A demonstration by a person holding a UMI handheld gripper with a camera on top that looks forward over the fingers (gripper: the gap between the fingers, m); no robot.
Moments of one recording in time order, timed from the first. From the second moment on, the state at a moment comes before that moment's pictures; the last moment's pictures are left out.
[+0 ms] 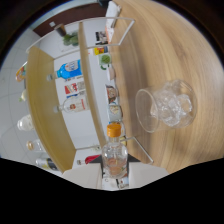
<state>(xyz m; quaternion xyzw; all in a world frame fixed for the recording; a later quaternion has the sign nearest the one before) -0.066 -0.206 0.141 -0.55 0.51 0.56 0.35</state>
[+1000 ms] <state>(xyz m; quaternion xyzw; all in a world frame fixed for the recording) -0.199 -0.206 0.009 -0.90 0.00 0.01 0.44</state>
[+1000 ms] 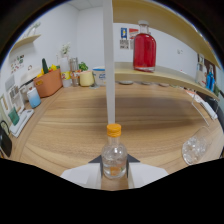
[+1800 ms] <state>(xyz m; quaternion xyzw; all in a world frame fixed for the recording) -0.205 -0.261 0.066 -0.88 -0.05 0.07 0.47</state>
